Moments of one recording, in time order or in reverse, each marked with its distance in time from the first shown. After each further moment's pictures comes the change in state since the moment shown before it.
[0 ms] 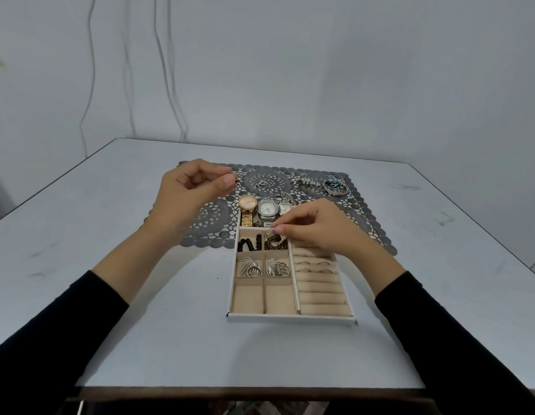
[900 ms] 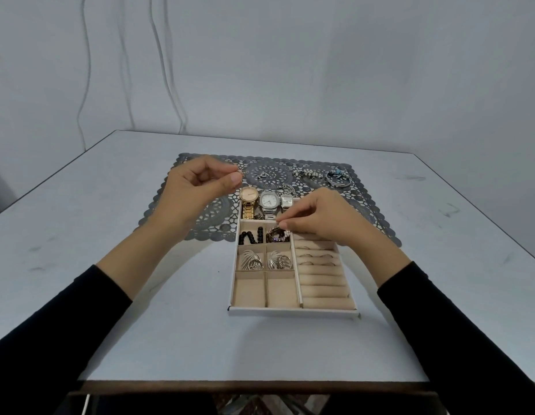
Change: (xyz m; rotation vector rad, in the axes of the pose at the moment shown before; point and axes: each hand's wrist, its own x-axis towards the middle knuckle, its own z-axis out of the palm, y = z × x) left_hand -0.004 -0.002 0.008 0.042 -0.034 -0.040; right_hand 0.005 -0.003 -0.003 -0.128 0.026 0.105
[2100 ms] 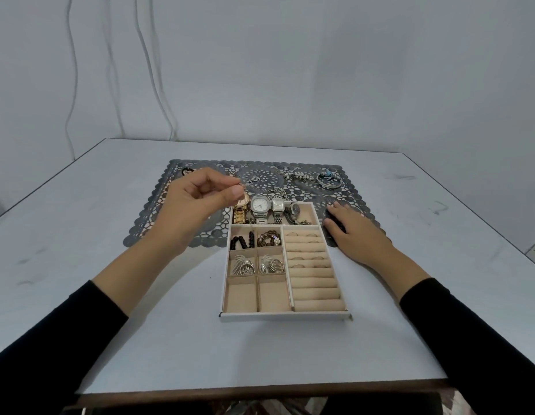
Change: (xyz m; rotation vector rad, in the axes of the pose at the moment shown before) left_hand -0.009 0.004 0.014 -0.033 -0.065 -0.013; right_hand -0.013 0.089 -0.028 -0.612 0.230 0.127
